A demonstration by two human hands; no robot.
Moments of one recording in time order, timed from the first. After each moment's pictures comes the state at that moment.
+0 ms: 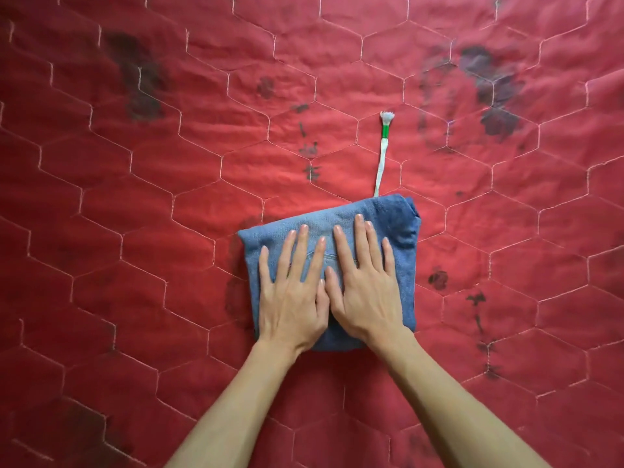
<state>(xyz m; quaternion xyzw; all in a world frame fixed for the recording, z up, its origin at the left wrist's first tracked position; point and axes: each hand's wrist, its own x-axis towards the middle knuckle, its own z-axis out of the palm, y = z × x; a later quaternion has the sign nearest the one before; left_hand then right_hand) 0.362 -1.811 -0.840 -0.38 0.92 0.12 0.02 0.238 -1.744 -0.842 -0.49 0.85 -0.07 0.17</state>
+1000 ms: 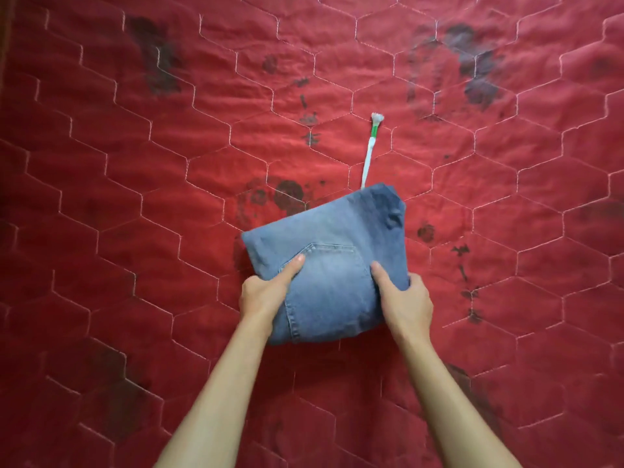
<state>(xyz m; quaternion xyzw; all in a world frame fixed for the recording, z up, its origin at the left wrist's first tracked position) 0.407 -1.787 -0.804 -0.78 0.37 0.51 0.03 0.255 -1.650 -0.815 0.06 0.89 -0.26 0.37</state>
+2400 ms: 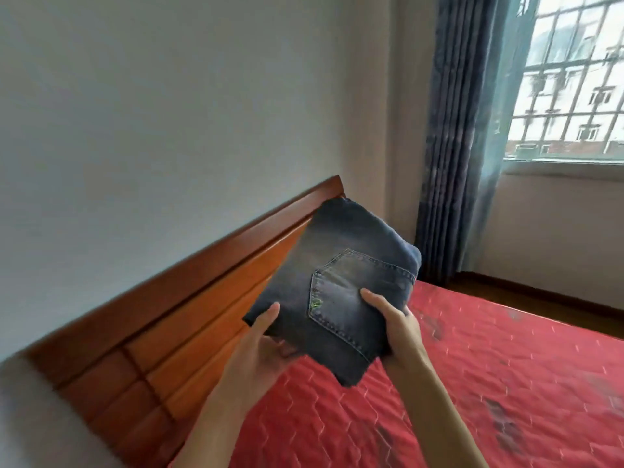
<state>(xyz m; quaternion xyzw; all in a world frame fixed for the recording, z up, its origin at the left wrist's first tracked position) 0.546 -1.681 -0.132 -0.34 0.34 0.73 -0.49 0.336 -1.671 -0.119 -0.20 0.42 -0.67 0.58</state>
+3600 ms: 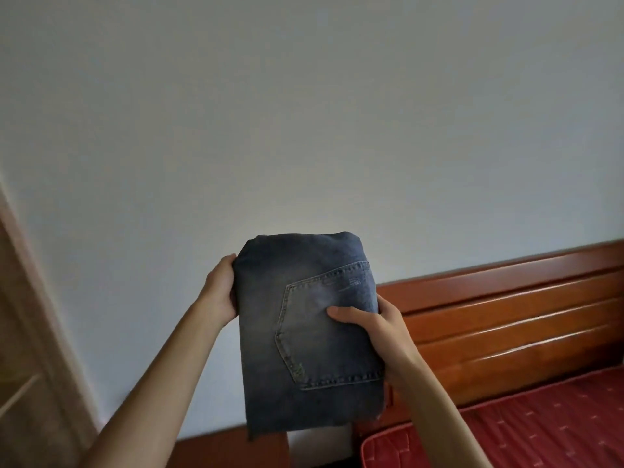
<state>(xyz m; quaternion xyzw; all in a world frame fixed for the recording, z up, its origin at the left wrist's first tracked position) 0.975 -1.391 0.032 -0.57 0.16 0.32 -0.74 0.737 -1.472 -0.016 -0.59 0.23 -0.36 0.68</state>
